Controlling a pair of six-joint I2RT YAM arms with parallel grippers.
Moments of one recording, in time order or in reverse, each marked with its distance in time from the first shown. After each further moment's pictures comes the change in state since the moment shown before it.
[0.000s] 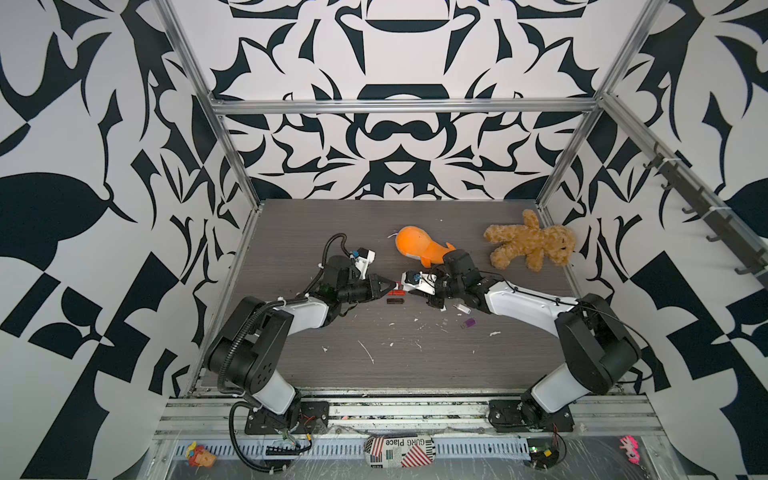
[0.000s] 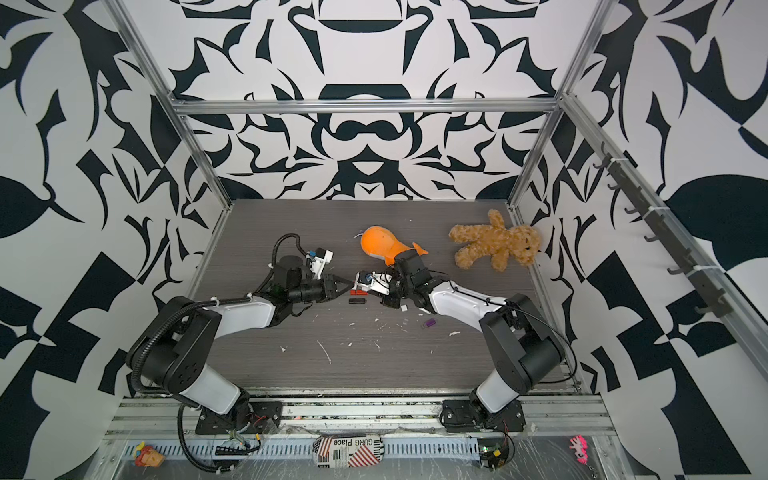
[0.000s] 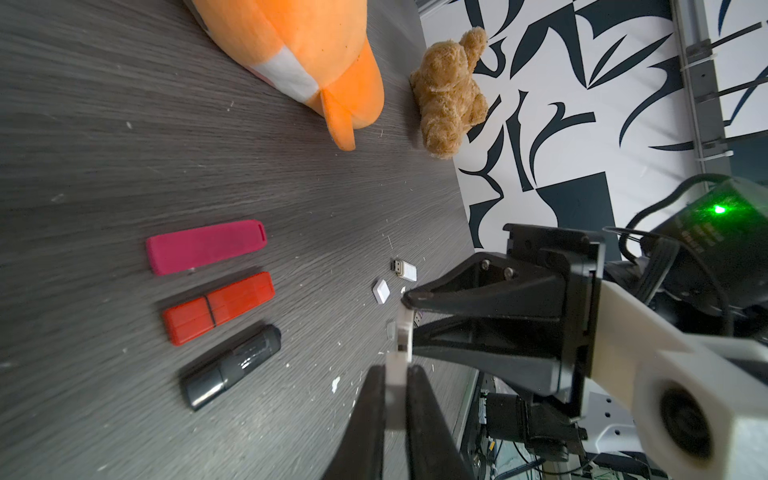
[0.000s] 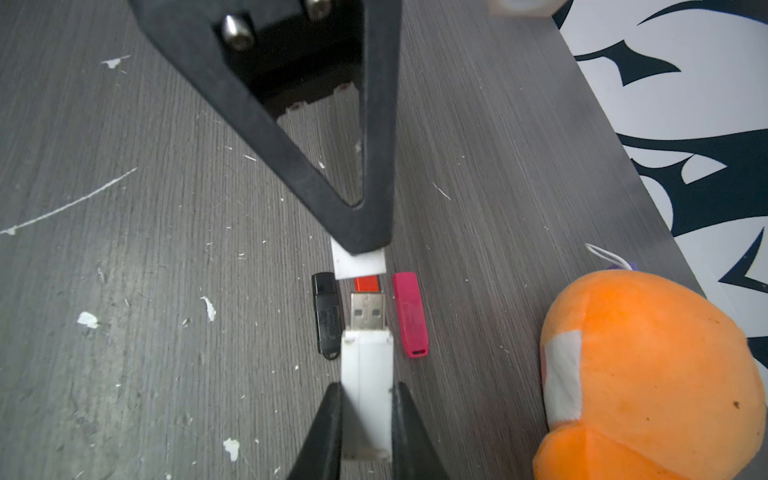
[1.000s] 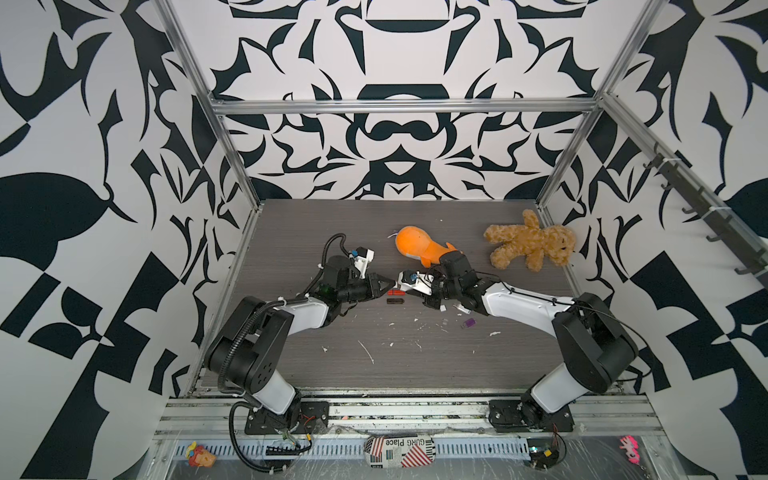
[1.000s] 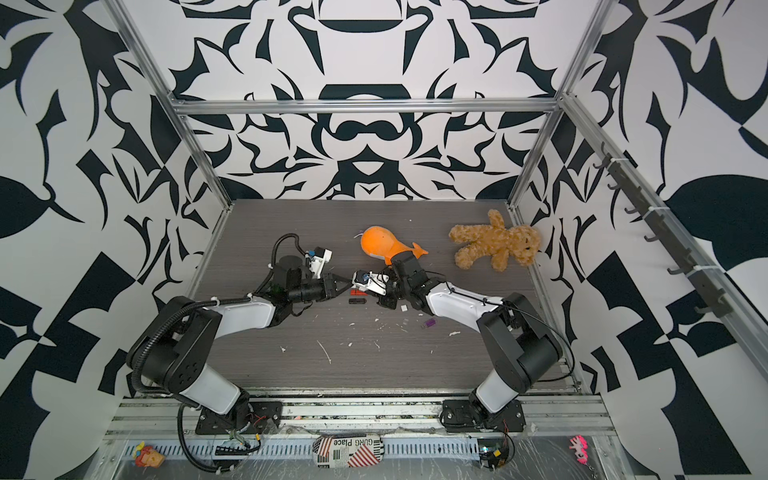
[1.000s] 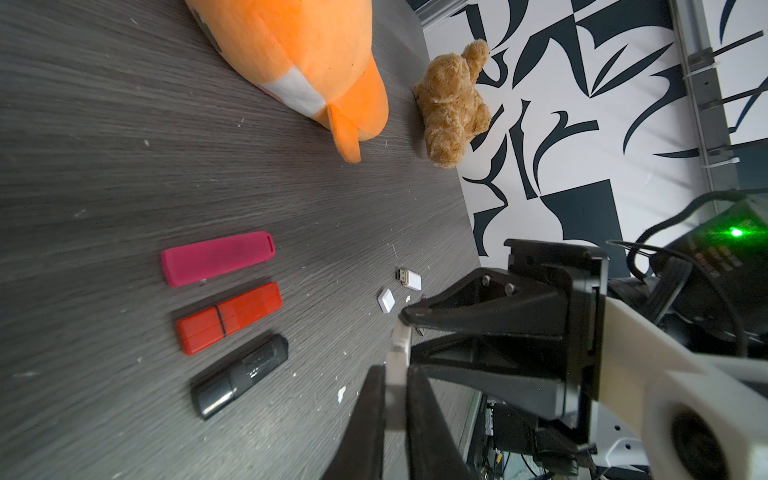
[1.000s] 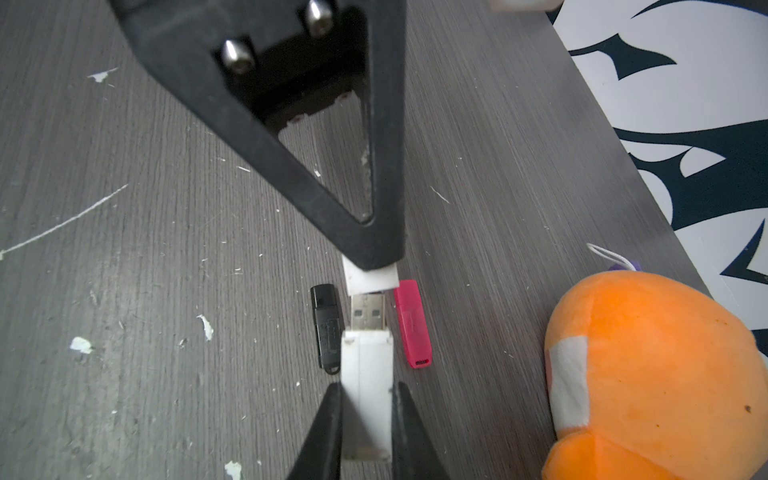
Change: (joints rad) left arm -0.008 0.002 -0.003 0.013 -0.029 0.005; right arm 0.030 0.011 0.000 0.032 0.034 0.052
